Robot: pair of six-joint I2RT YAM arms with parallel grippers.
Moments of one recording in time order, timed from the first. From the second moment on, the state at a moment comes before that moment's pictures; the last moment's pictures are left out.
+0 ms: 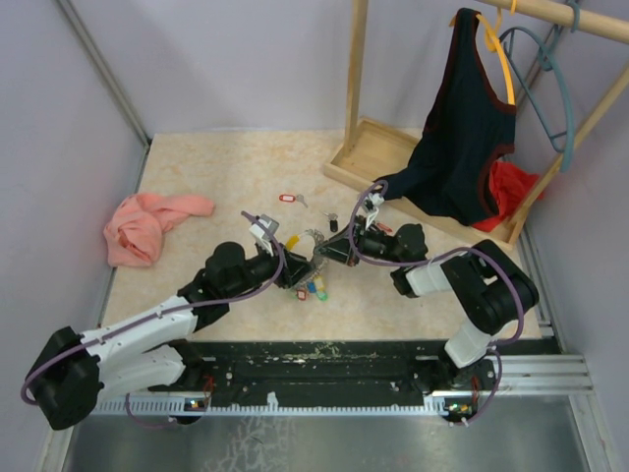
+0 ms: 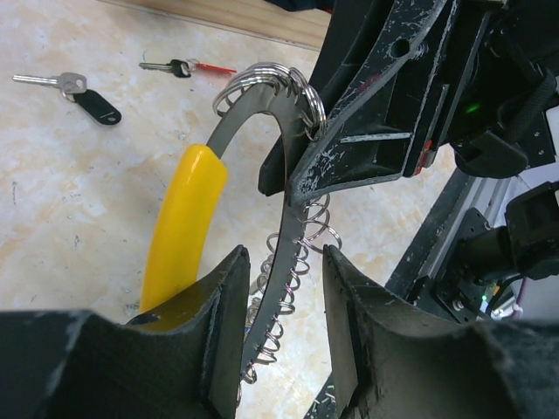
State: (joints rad) left arm -0.80 1.01 0.44 0.40 0.14 -0.46; right arm 0.52 1.64 0.48 1.39 -0.85 0.80
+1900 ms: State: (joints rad) left arm -0.79 1.11 0.84 -0.24 0.02 -0.23; right arm 0.78 1.14 0.32 0.78 -0.43 0.11
